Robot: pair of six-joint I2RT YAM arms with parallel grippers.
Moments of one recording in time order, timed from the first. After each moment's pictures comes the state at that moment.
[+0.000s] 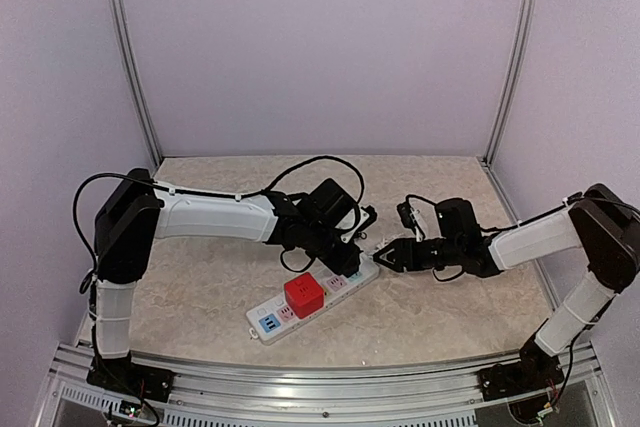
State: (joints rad) left arm -1.00 2.09 1.56 -0.38 0.04 -0.12; right arm 0.57 1.56 0.59 0.38 -0.46 0.46
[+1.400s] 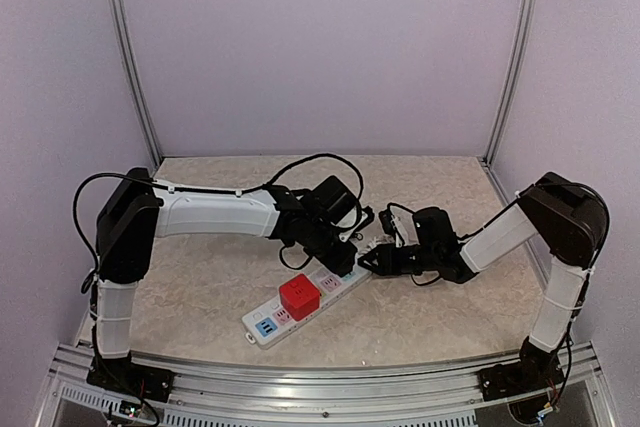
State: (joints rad) left arm -1.01 2.10 1.62 -0.50 -0.01 -0.10; right arm 0.63 1.85 0.67 0.61 -0.44 0.55
